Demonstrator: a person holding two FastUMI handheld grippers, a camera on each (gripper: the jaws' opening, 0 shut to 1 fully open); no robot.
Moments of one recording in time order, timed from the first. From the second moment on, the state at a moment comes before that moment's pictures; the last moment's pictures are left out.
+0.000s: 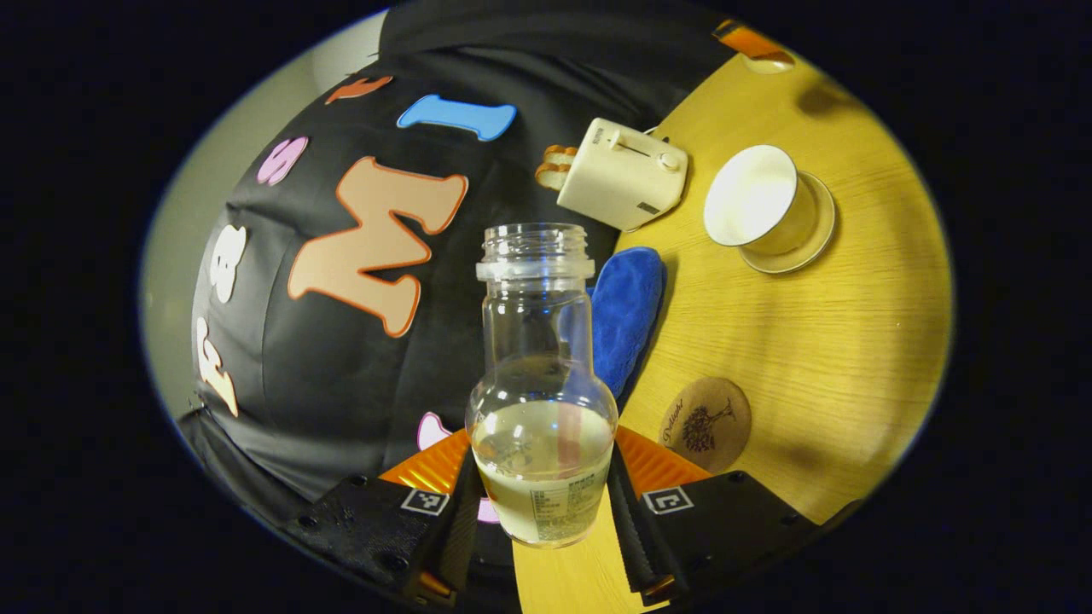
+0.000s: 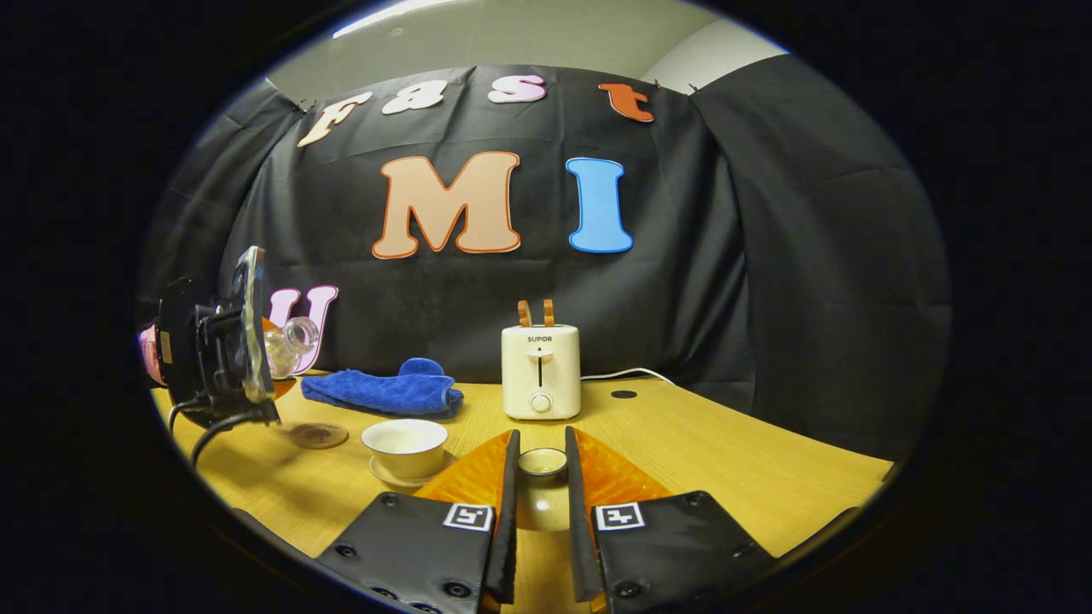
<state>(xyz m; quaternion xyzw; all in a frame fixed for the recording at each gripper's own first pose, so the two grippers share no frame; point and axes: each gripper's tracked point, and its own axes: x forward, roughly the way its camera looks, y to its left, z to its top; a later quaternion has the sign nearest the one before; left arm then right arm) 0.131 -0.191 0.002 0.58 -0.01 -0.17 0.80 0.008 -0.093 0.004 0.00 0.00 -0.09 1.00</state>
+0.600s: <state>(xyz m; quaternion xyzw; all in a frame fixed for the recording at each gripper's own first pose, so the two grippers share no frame) 0.129 -0.236 -0.007 0.70 -0.06 -0.18 0.68 0.006 -0.093 0.004 -0.01 0.00 -0.09 1.00</state>
